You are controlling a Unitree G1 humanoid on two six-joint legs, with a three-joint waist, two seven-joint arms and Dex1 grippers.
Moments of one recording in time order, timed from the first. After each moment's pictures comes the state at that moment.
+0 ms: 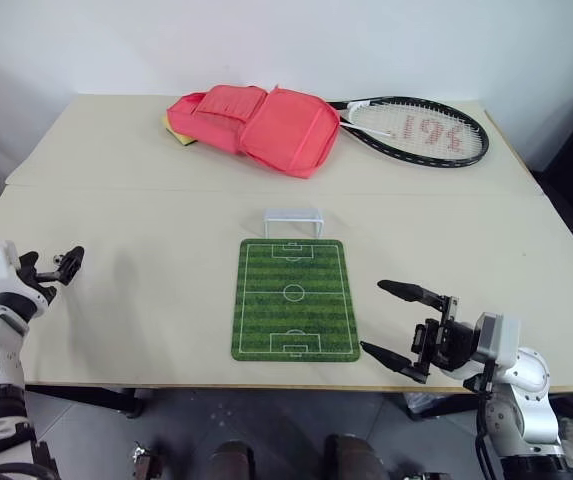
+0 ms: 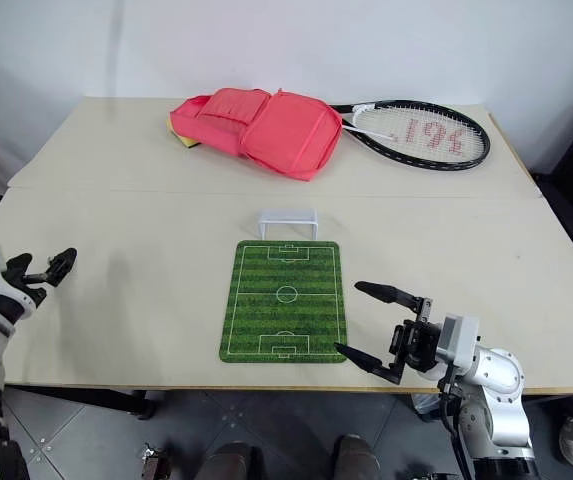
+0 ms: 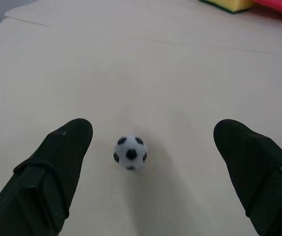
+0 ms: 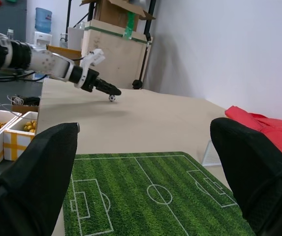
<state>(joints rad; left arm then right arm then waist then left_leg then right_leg) -0.44 0.73 0.49 0.69 -0.38 0.14 -0.45 -0.02 -0.41 -0.12 -0.11 0.61 -0.34 1.29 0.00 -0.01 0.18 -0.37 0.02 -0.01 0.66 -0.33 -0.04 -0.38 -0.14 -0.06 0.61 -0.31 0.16</state>
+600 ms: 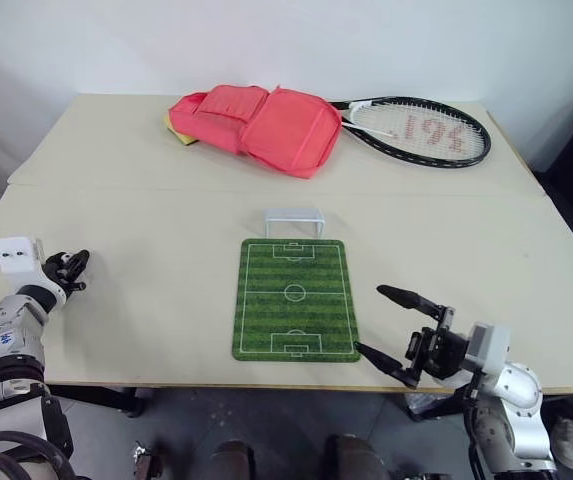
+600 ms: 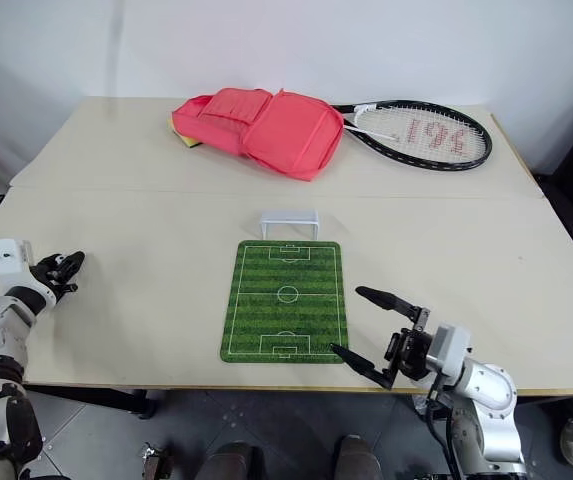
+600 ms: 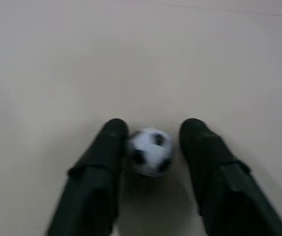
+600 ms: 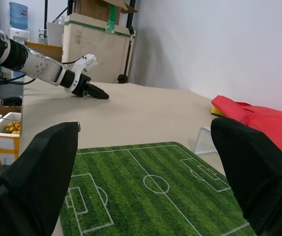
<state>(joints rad) -0.61 0.74 0.43 1.03 -0.29 -0.01 -0.45 0.03 -0.36 -0.07 -0.13 0.54 -0.39 1.17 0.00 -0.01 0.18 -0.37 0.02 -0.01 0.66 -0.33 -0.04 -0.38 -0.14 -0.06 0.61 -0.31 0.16</state>
